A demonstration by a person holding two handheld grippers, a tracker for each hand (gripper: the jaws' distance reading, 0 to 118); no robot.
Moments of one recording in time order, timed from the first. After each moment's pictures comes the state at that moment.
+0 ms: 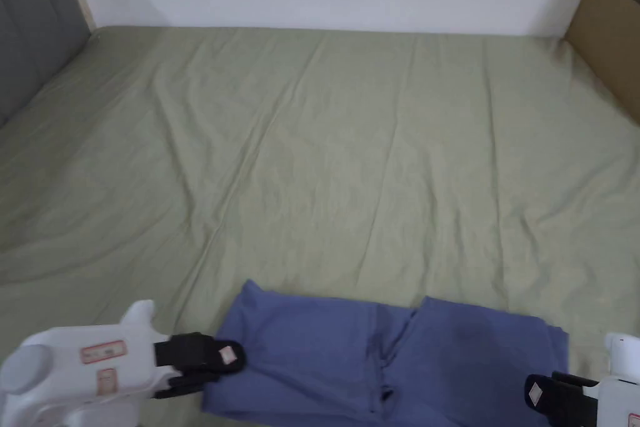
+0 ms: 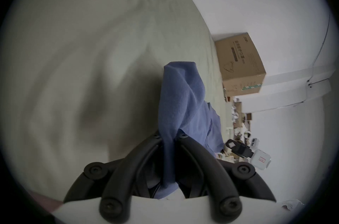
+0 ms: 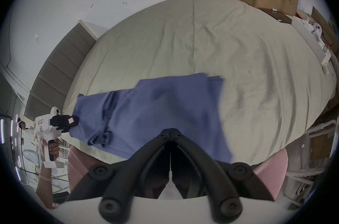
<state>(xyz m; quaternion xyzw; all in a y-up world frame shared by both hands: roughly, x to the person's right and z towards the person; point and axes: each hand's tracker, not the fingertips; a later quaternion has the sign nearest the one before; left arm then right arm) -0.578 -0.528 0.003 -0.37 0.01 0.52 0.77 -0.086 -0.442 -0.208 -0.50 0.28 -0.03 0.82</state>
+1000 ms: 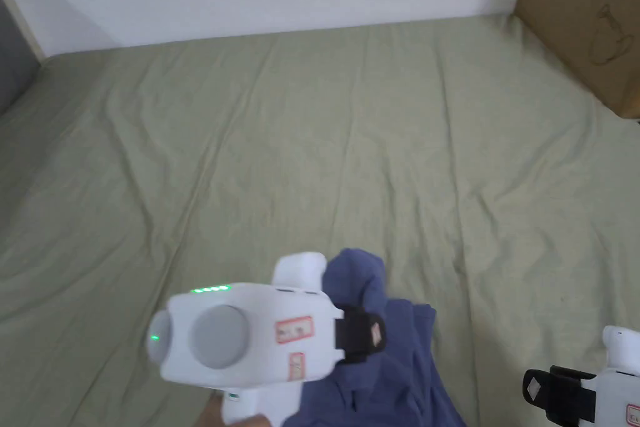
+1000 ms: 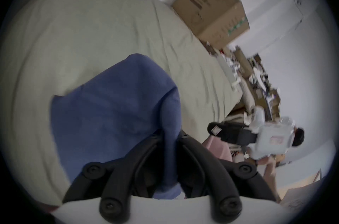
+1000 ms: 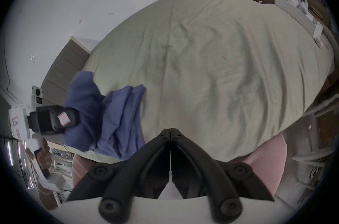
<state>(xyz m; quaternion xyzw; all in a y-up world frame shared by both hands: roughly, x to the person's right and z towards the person) -0.354 -0.427 -0.144 -0.44 -0.11 0.28 0.84 -0.030 -0.459 -0.211 -0.51 0.25 -0.09 0.82</state>
